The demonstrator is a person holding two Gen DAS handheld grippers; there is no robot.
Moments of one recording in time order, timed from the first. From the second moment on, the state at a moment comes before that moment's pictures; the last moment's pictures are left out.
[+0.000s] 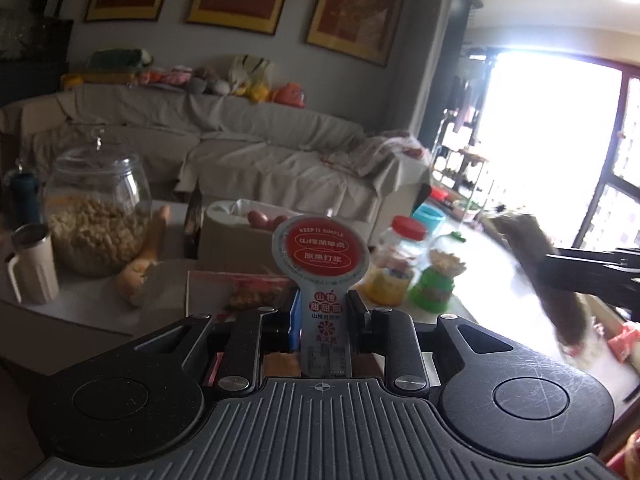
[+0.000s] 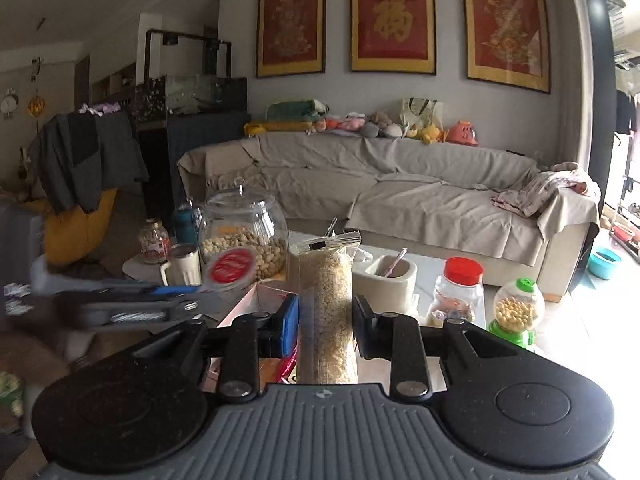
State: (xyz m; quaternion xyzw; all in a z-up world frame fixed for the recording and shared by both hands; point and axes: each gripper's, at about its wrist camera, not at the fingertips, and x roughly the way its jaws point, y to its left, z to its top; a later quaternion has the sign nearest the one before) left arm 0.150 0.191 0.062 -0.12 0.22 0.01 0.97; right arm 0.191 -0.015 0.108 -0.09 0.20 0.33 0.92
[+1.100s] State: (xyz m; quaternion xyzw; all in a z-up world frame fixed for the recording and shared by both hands) left arm 0.130 0.253 -0.030 -0.18 0.28 0.03 0.94; right arm 0.365 0.212 -0.049 -0.10 0.45 0.32 0.83
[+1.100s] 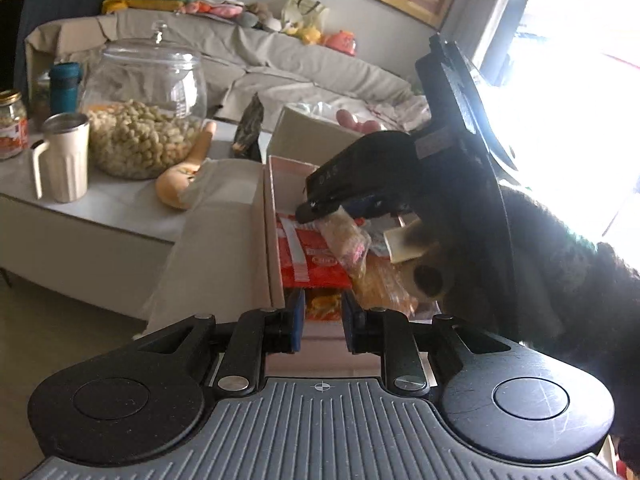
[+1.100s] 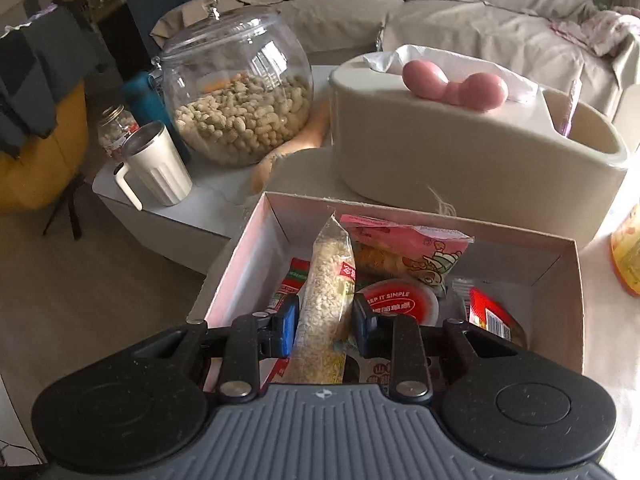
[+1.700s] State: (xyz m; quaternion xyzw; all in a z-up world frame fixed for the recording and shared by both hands) left arm 0.077 0.185 0.000 -0.12 0.25 0.04 0.96; right arm 0.204 0.042 0.031 -0.04 0.31 0.31 0.90
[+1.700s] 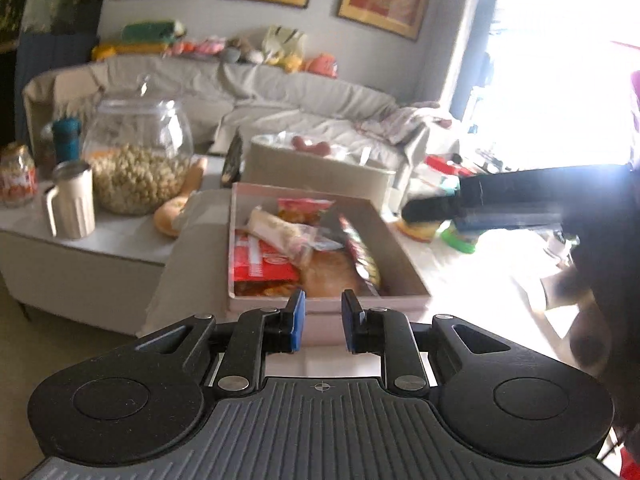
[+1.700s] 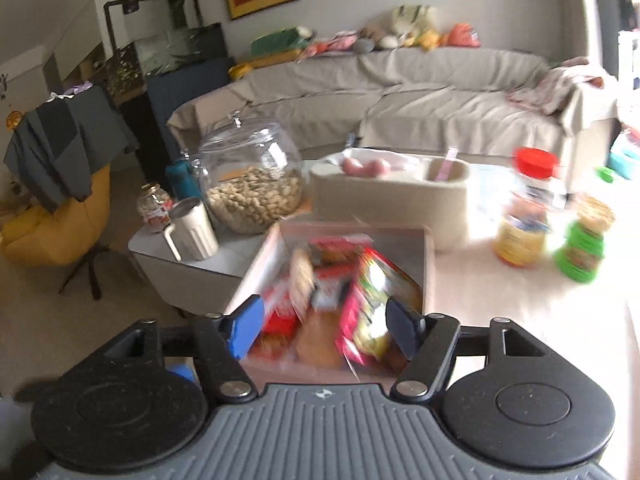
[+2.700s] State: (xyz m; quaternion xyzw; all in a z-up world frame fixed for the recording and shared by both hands) left arm 0.009 0.107 -0.004 -0.09 0.29 0.05 0.95; right arm 0.099 -0.028 -0.022 -0.04 0.33 0.26 0.91
